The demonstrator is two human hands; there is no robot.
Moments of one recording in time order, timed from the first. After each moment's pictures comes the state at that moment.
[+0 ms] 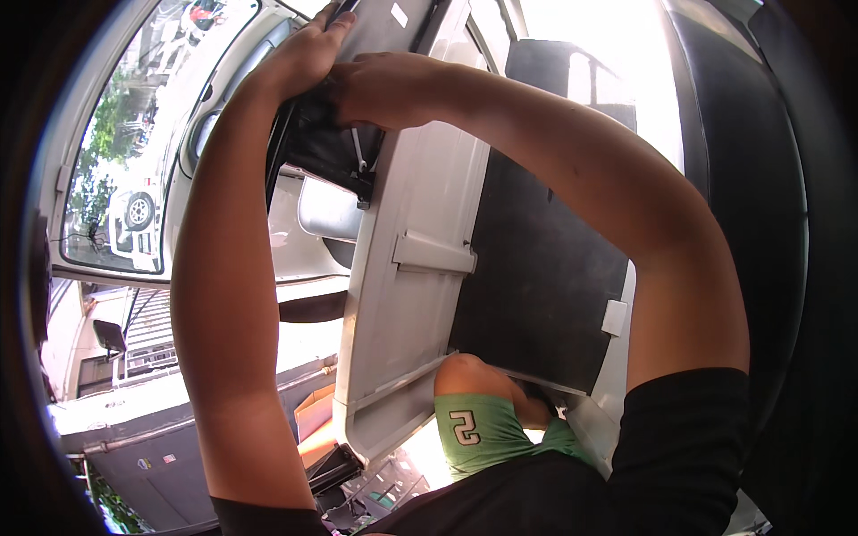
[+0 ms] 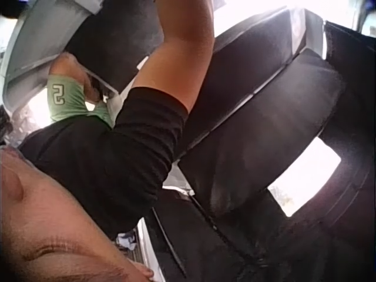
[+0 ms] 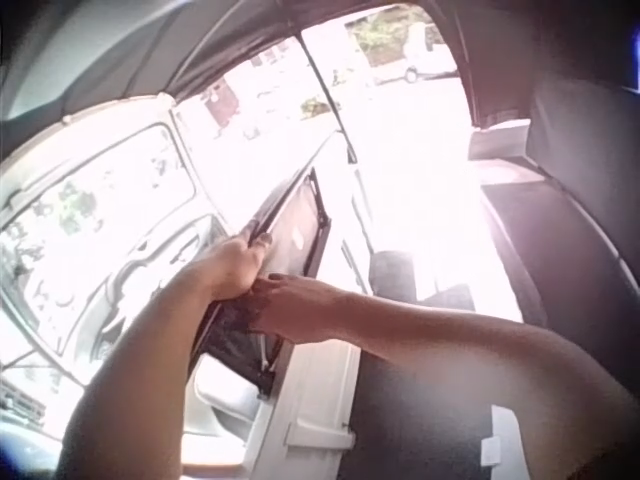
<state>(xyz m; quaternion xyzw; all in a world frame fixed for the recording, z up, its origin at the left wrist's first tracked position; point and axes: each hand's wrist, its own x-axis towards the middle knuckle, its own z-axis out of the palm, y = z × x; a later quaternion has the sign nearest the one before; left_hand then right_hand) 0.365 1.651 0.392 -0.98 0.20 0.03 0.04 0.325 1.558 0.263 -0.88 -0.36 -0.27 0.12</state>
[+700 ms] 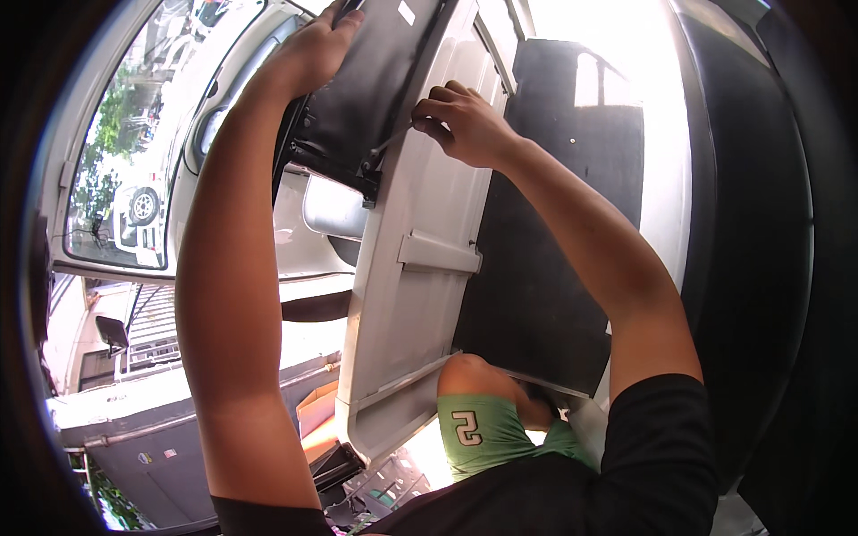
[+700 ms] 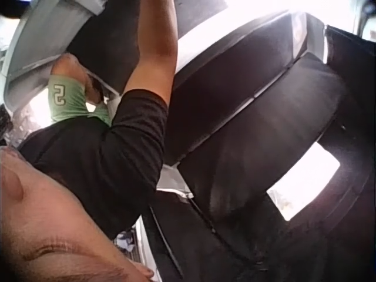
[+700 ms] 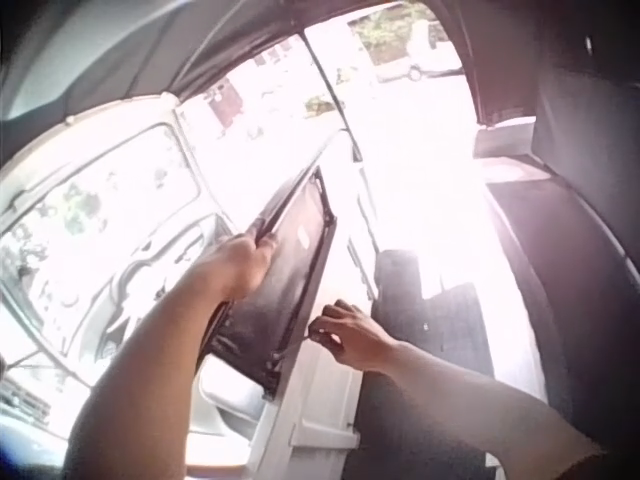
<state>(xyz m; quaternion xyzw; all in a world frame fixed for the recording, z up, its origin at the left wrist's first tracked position) 0.346 1.642 0.397 -0.98 0.20 0.02 0.05 0.301 1.552 0.146 -0.82 -0.20 -0.31 0.44</state>
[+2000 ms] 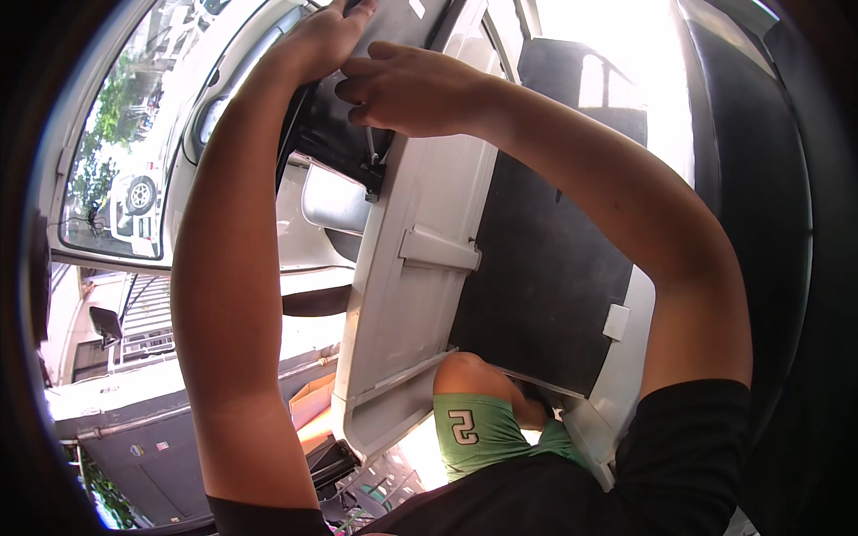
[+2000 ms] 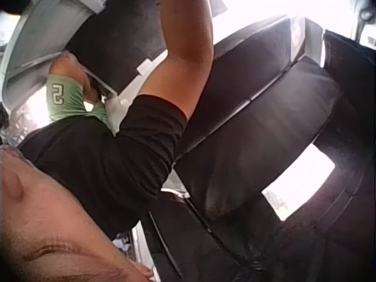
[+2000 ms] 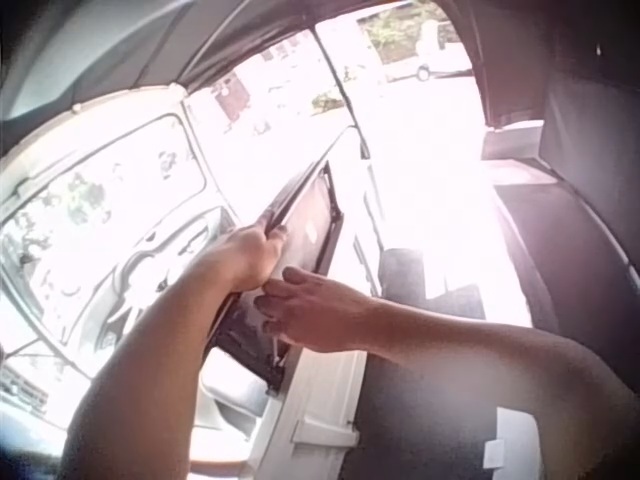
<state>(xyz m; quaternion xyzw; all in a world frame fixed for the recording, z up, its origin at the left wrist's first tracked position) 0.327 1.637 0.408 -0.99 0.14 0.05 0.04 0.303 1.556 0.258 -0.85 -0.38 -0.35 0.05</state>
